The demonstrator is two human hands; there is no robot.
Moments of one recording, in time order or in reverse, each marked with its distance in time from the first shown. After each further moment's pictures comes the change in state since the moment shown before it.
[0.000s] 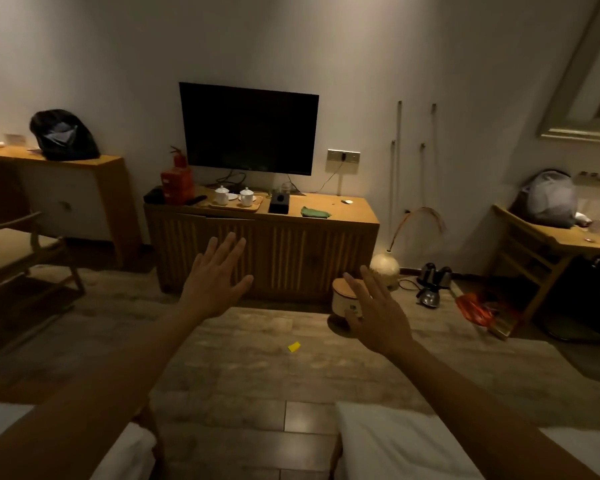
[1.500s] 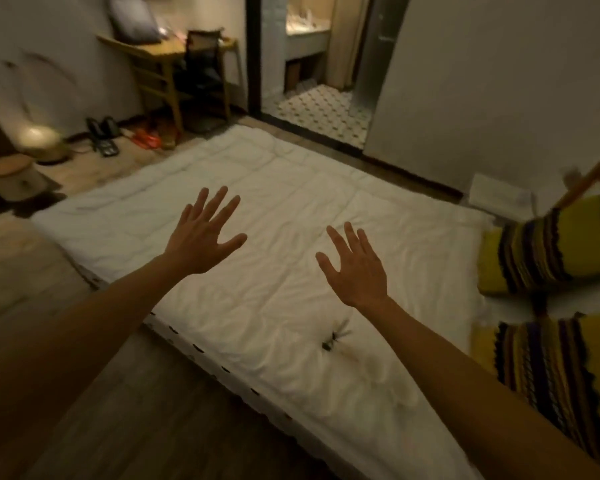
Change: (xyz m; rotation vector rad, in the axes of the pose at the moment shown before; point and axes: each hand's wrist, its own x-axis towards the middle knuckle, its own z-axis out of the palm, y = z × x) left_hand -0.817 0.490 -0.128 -0.275 -0.374 1.041; right_hand -1.133 -0.141 -0.259 -0.192 0.117 1.122
